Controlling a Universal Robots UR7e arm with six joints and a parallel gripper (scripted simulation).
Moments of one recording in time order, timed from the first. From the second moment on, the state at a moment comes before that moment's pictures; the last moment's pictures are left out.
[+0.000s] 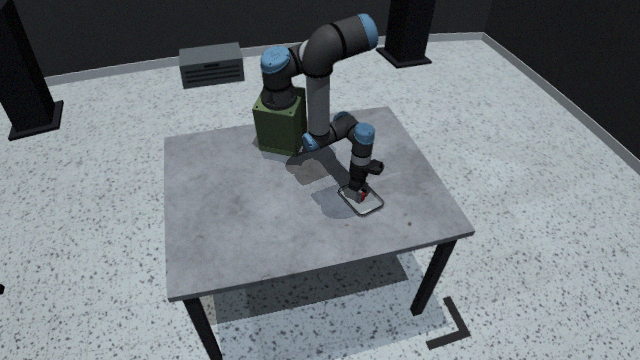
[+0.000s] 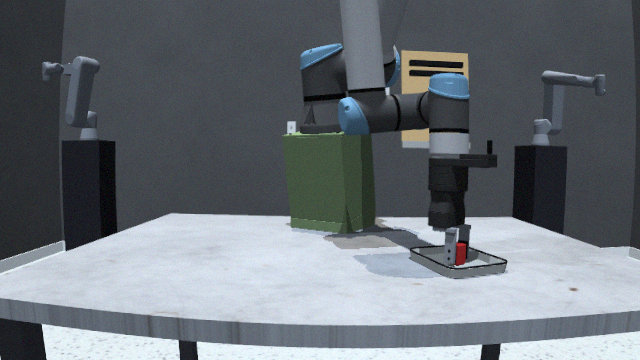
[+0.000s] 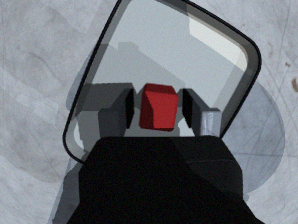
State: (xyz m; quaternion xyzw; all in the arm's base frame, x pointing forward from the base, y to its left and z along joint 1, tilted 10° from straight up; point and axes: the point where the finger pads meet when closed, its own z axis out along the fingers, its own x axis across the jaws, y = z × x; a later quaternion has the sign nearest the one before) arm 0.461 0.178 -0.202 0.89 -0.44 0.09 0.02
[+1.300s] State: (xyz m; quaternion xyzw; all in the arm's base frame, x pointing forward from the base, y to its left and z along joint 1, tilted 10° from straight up) arm 0.451 0.185 -0.137 0.89 -0.44 0.09 0.02
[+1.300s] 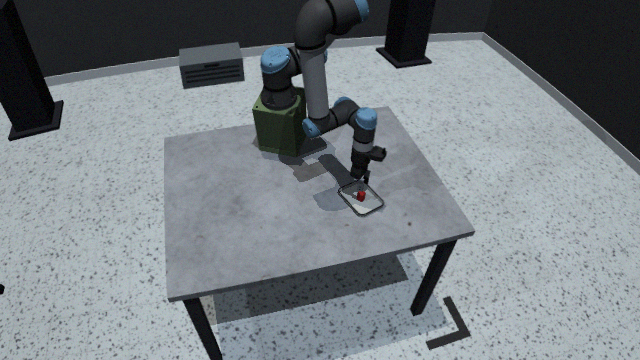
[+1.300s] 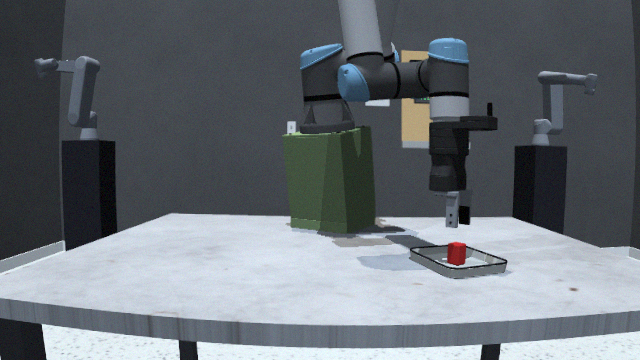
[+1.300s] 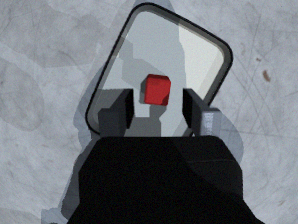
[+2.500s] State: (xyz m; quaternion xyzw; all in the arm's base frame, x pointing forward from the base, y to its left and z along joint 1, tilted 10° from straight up) arm 0.300 0.114 -0.151 0.89 -0.44 0.08 0.02
